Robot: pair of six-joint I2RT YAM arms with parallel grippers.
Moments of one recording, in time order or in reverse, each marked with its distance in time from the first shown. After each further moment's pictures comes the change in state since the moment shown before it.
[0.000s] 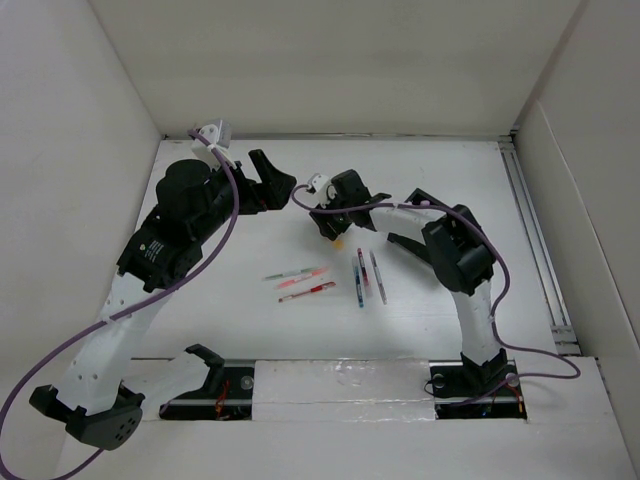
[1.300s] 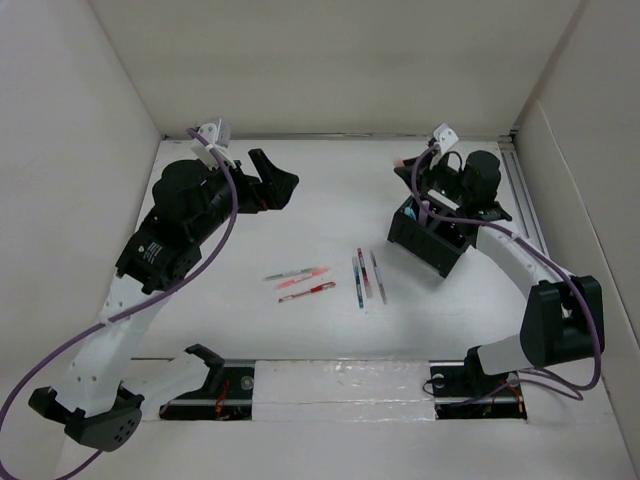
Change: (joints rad) left arm 0.000 -0.010 -0.002 0.032 0.033 0.003; right arm -0.433 -0.716 -0.472 0.546 -0.396 0.127
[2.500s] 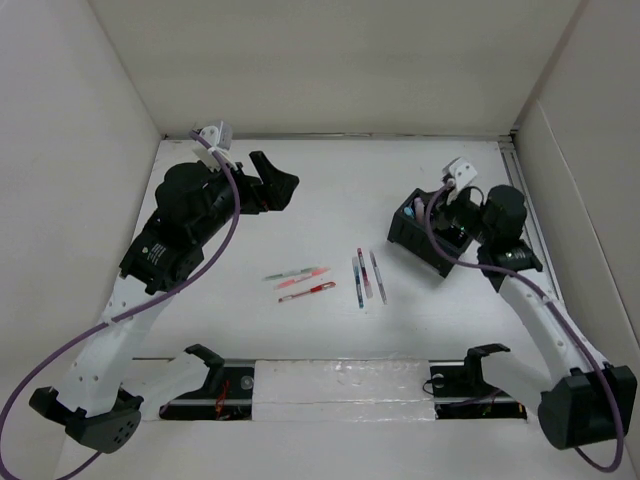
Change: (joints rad) left arm 0.000 -0.010 -0.045 0.045 -0.002 0.008; right arm -0.054 -0.397 -0.239 -0.263 0.066 -0.112
